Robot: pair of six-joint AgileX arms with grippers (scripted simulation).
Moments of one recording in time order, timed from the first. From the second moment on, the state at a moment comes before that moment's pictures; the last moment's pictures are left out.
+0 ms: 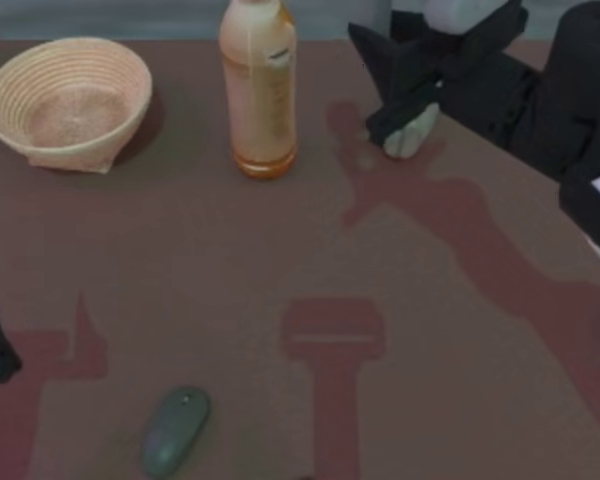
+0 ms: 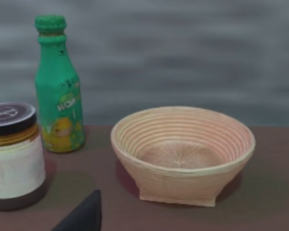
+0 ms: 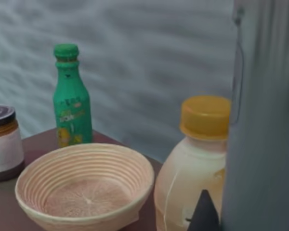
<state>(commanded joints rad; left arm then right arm) 0.00 0.00 0.00 0.00 0.00 0.00 0.46 1.71 0.92 0.79 -0.31 0.02</state>
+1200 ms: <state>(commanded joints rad) 0.00 0.00 0.00 0.00 0.00 0.00 0.63 1.61 0.75 0.89 -0.15 0.03</state>
